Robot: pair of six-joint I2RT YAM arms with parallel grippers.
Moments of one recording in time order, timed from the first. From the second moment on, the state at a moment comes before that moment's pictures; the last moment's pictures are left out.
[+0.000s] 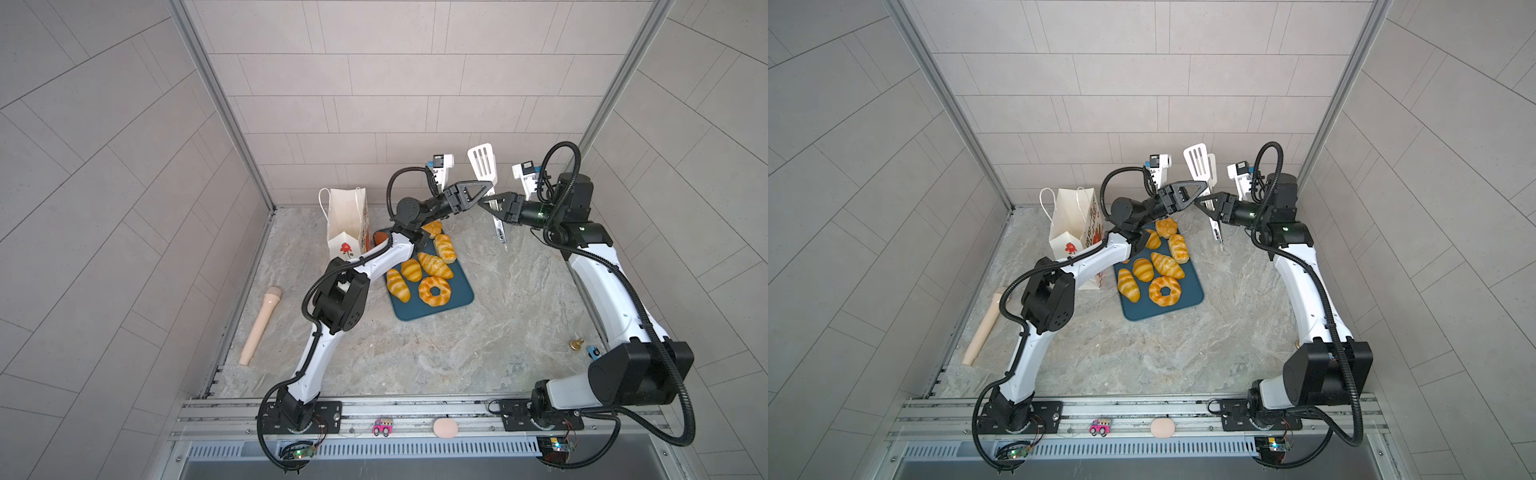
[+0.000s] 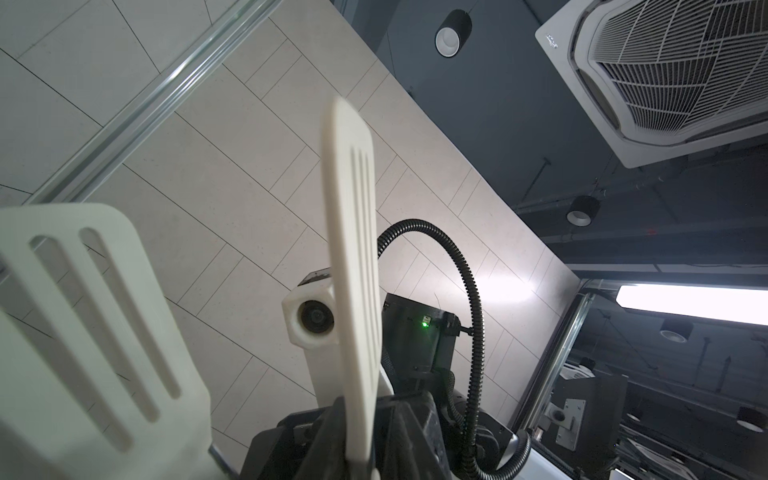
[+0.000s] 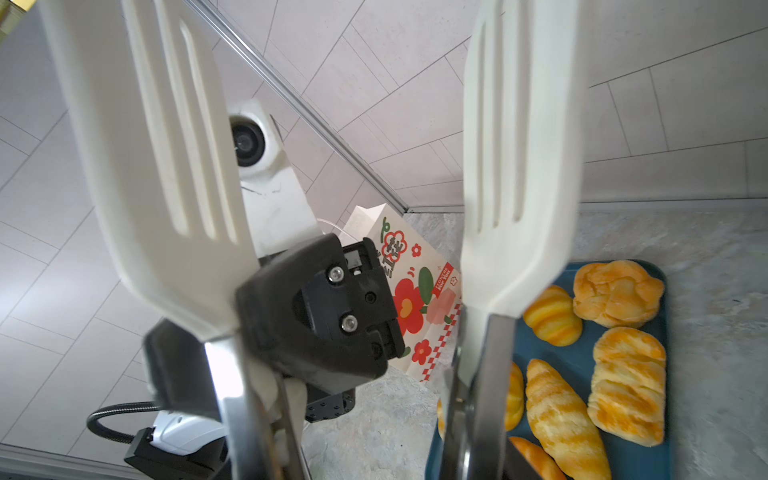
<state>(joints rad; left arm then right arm) -0.67 2.27 1.95 1.11 0.69 -1.27 -0.05 1.42 1.46 -0.36 -0.97 0.49</state>
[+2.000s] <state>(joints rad) -0.67 1.28 1.31 -0.26 -0.36 -0.27 0.50 1.59 1.50 -1.26 0.29 -0.16</state>
